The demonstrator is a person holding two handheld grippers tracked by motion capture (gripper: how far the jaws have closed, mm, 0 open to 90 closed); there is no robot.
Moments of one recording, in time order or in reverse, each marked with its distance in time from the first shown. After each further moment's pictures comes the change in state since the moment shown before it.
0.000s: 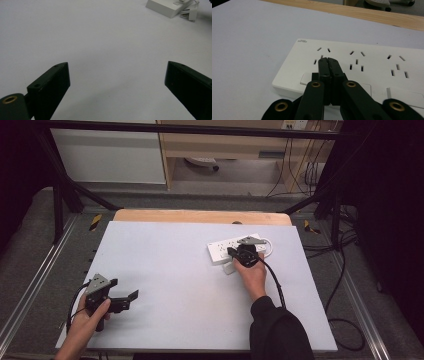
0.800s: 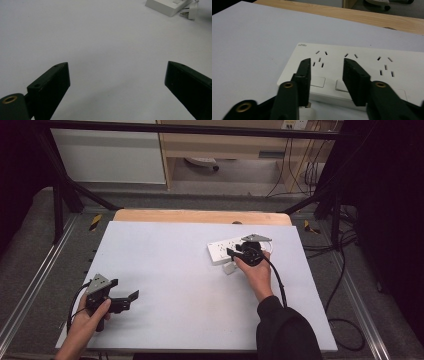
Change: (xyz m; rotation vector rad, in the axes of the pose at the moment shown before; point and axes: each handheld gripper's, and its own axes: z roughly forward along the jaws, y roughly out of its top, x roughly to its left) left arm 0.000 0.000 0.001 0.006 -0.005 0.001; right arm -0.004 0.012 -0.018 0.012 0.001 0.031
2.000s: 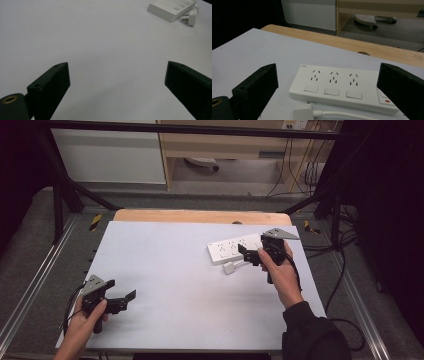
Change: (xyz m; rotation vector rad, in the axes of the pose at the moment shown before) left arm 0.001 -0.001 -0.010 -0.023 0.013 -0.038; right arm 0.001 0.031 -0.089 -0.132 -0.036 -0.011
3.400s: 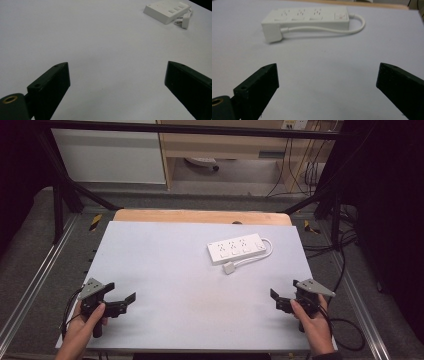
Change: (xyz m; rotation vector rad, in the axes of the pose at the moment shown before) left arm -0.008 -0.002 -0.009 -0.013 -0.008 -0.032; right arm -0.033 -0.132 -0.090 0.082 -0.119 0.026
